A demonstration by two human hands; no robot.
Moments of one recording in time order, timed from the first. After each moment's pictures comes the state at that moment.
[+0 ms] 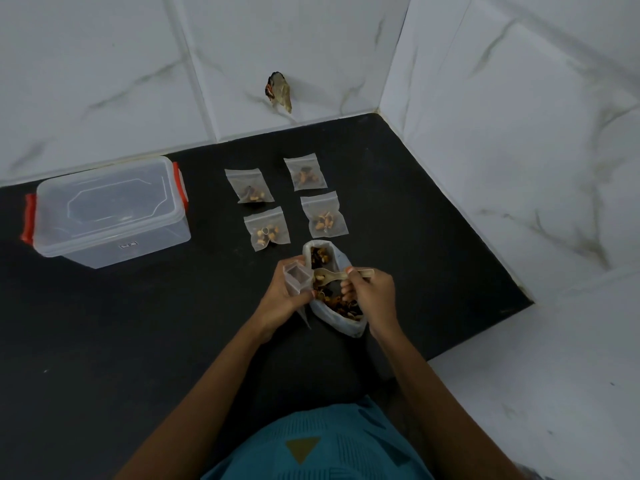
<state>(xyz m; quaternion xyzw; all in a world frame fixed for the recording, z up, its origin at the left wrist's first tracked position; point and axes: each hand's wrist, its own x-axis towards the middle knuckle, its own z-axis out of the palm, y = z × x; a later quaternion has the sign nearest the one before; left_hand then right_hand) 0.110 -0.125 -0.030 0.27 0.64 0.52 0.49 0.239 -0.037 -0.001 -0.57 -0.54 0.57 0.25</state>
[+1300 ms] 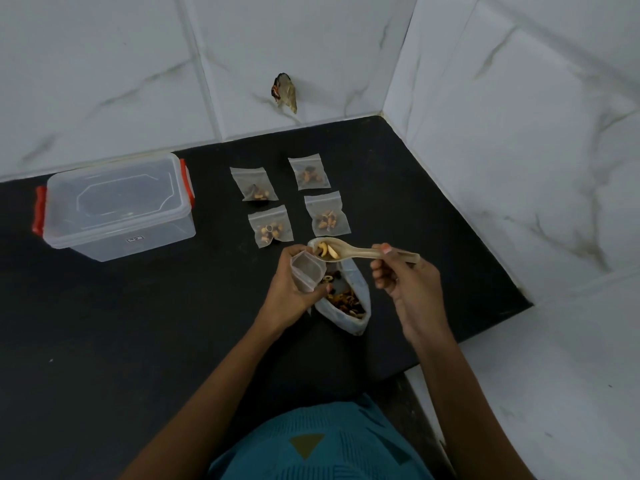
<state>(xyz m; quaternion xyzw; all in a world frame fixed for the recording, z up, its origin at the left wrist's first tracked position) 0.126 -0.130 -0.001 0.37 0.67 0.55 0.34 0.267 -0.050 0.083 -0.46 -0.43 0.70 0.34</state>
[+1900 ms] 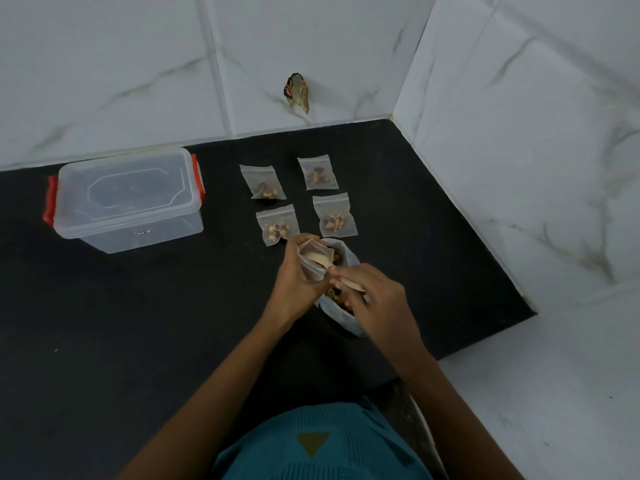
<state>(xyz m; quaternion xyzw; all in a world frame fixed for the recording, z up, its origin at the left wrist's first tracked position) 0.125 -0.124 0.015 0.38 0.65 0.58 0.32 0.251 -0.072 0.051 -0.21 -0.88 0.27 0.33</state>
